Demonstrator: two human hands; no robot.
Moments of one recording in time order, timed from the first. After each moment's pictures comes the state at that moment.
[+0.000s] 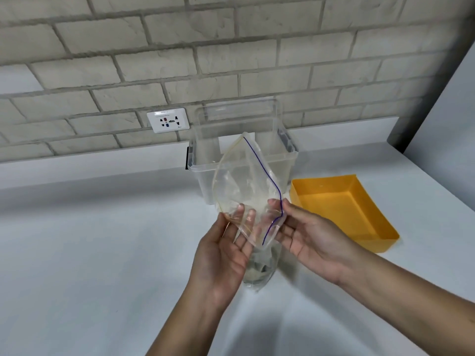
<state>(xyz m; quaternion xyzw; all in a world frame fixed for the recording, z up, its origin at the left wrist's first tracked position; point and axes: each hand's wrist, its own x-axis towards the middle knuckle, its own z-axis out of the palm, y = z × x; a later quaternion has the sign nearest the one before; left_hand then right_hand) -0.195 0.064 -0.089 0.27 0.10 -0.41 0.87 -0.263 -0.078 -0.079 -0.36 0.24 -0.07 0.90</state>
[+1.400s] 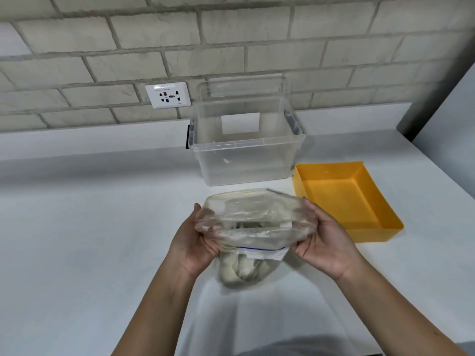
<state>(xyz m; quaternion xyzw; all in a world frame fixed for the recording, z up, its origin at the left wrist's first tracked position) -0.138 0.094 -0.142 0.26 0.19 -0.48 0.82 -0.267 -0.112 -0.153 -0.19 0.25 0.00 0.95</state>
